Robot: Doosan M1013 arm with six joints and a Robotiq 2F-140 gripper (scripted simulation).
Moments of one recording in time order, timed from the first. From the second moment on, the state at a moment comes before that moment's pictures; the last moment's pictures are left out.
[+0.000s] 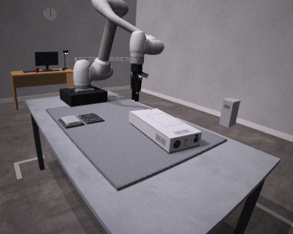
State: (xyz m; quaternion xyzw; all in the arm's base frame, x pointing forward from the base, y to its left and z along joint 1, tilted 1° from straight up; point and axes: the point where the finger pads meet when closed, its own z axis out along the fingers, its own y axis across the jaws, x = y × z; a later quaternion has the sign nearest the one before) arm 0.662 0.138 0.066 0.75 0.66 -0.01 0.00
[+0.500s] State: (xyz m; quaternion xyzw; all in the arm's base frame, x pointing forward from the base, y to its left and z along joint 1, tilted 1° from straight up) arm 0.692 0.157 0.047 0.75 0.66 -0.01 0.00
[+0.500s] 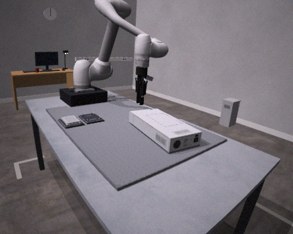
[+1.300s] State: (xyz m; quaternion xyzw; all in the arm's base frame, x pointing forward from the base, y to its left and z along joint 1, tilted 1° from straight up) arm 0.693 0.158 0.022 0.75 0.66 -0.01 0.00
